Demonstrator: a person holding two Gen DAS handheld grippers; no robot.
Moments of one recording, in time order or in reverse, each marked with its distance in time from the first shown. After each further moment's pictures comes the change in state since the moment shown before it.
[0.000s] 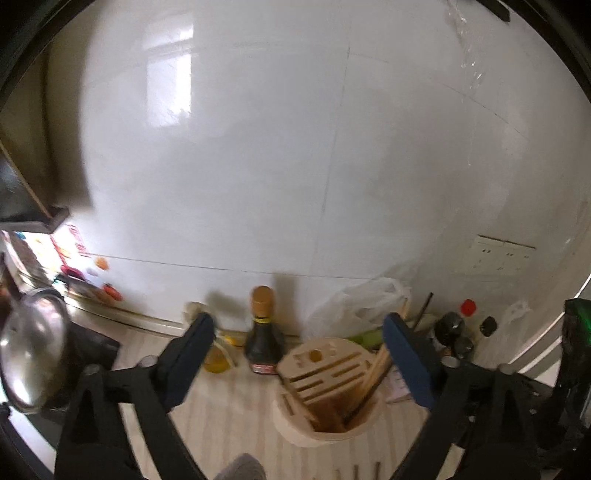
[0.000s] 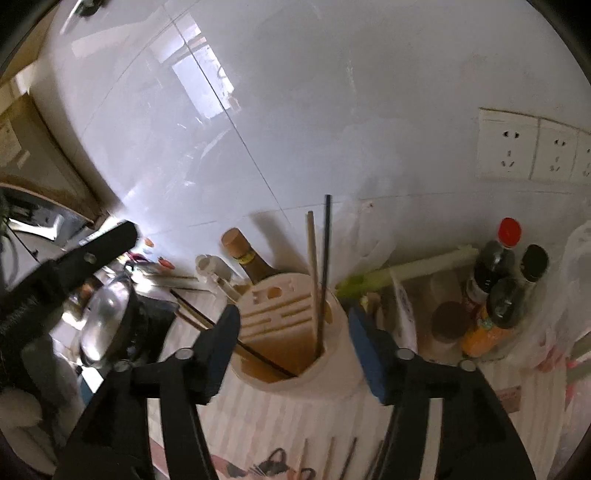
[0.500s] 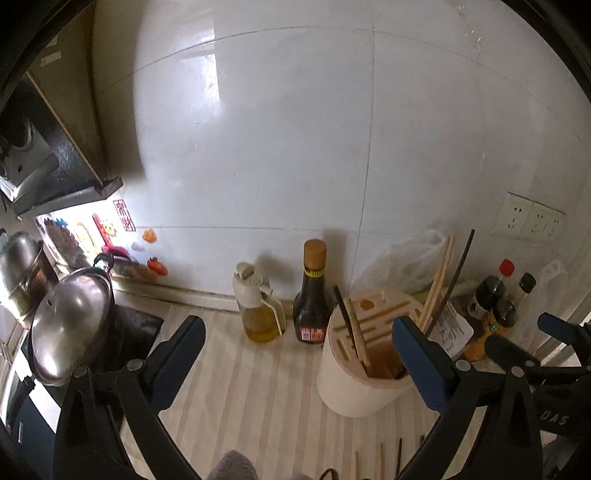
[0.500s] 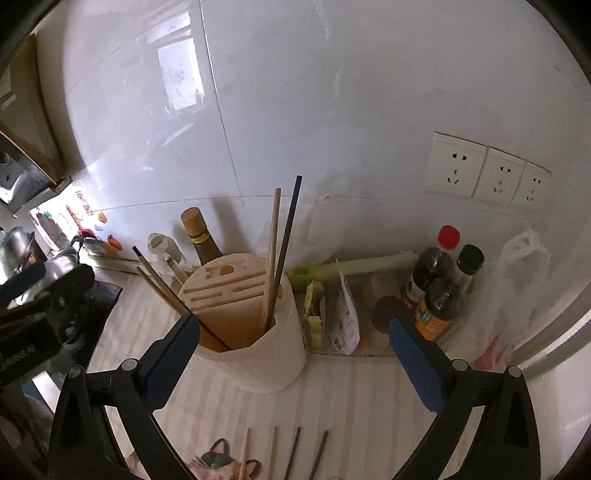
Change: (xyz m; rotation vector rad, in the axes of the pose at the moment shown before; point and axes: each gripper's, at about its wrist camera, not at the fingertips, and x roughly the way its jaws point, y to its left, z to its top) left arm -0.016 0.020 -0.062 0.015 0.021 0.140; right arm -0.025 0.018 -0.037 -0.097 -0.061 -0.245
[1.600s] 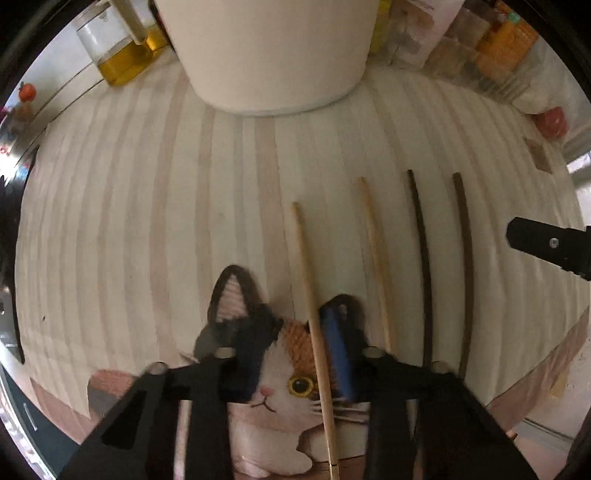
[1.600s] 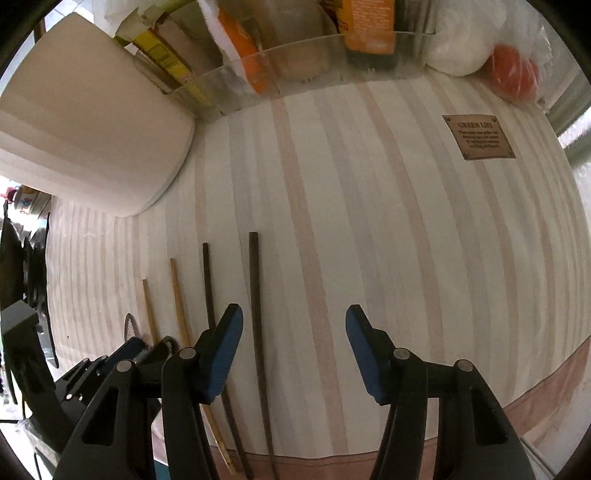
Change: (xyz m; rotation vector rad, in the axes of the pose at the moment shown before) left arm 0.143 -0.101 -0.259 0.194 0.709 -0.128; right arm 0.136 -0.104 -0.221 0.334 0.598 -0.011
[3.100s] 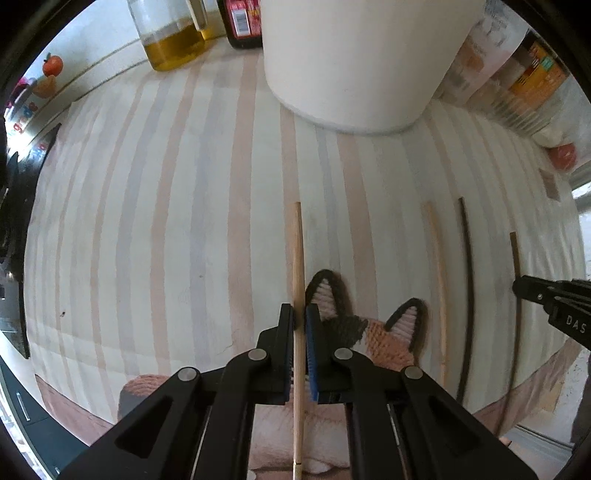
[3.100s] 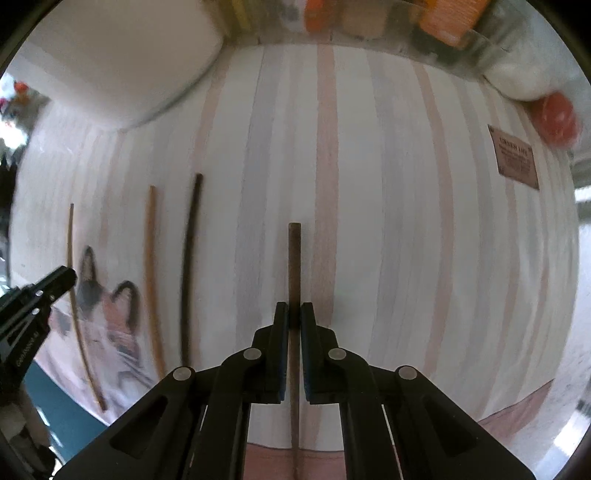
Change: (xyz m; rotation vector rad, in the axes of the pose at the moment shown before) left arm -0.018 0.072 0.002 -0.082 -0.033 -0.017; right arm 0.035 0.024 -0.004 -0.213 0.125 -0.129
